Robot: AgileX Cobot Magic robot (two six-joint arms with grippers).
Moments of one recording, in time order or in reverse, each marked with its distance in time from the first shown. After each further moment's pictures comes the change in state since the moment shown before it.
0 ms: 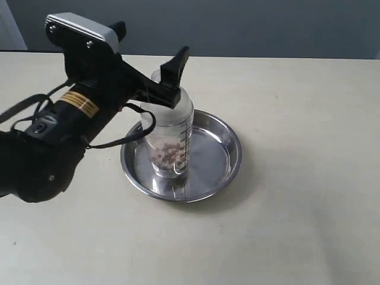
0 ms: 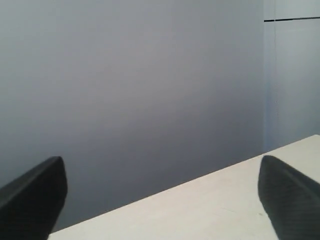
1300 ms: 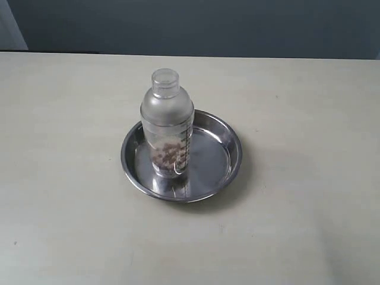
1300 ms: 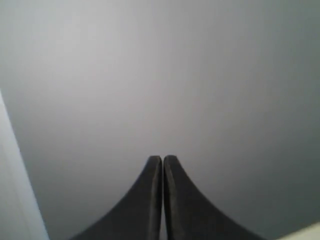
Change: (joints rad) left arm 0.169 -1.033 0.292 -0.238 0.423 0.644; right arm 0.000 0.000 0.000 0.000 0.000 0.000
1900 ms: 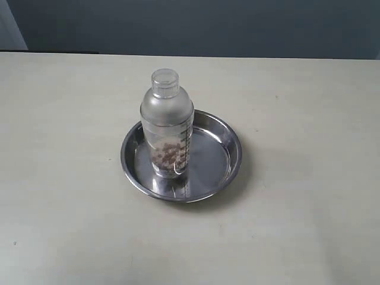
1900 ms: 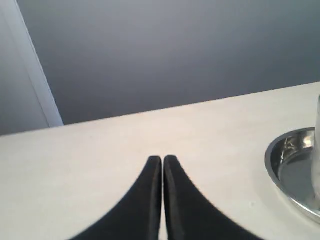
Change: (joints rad) left arm 0.432 -0.553 0.212 0.531 0.889 -0.780; right arm 0.000 0.000 0.000 0.000 0.000 0.000
